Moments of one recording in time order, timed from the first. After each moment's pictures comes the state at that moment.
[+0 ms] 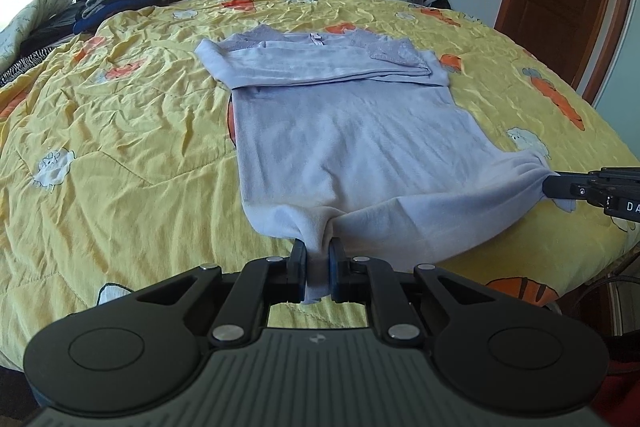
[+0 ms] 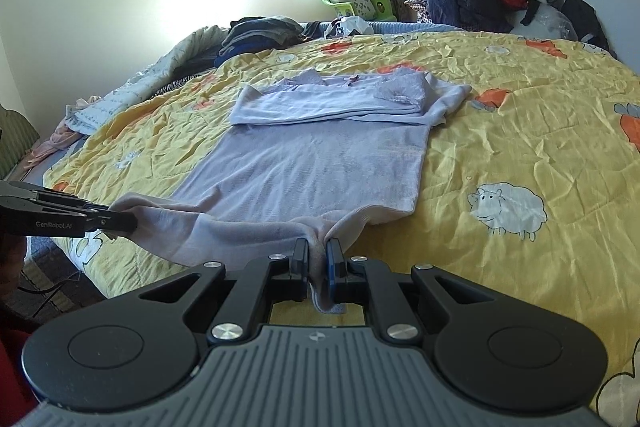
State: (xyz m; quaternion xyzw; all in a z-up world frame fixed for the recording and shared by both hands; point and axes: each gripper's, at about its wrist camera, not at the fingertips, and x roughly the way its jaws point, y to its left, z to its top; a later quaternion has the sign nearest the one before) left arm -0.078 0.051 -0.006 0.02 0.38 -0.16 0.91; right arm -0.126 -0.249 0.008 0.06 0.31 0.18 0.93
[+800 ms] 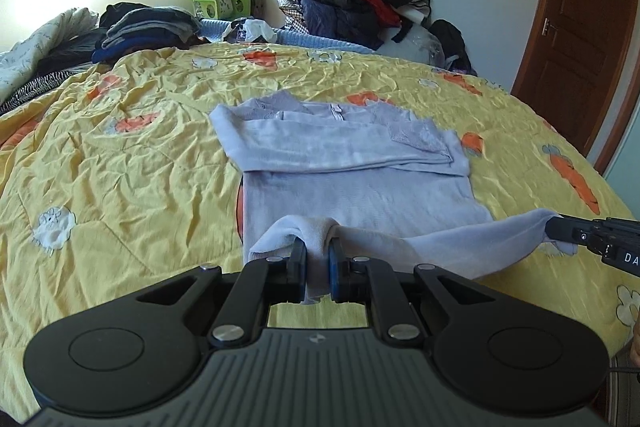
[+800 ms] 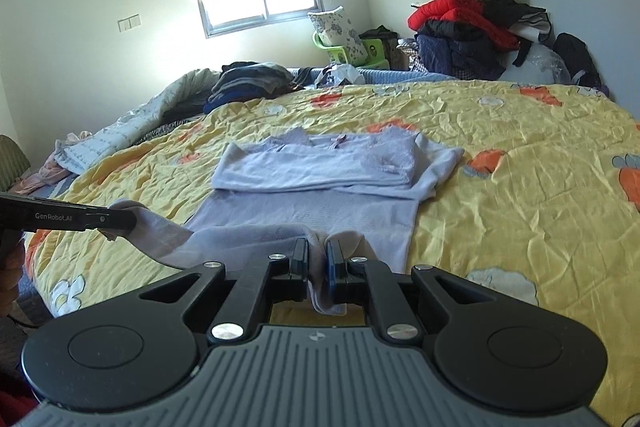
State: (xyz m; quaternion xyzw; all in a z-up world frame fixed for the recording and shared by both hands) left arm -0.026 0.042 0.026 -0.02 0.32 -0.13 0.94; right arm -0.080 -0.254 0.031 0.06 0.24 0.16 0.96
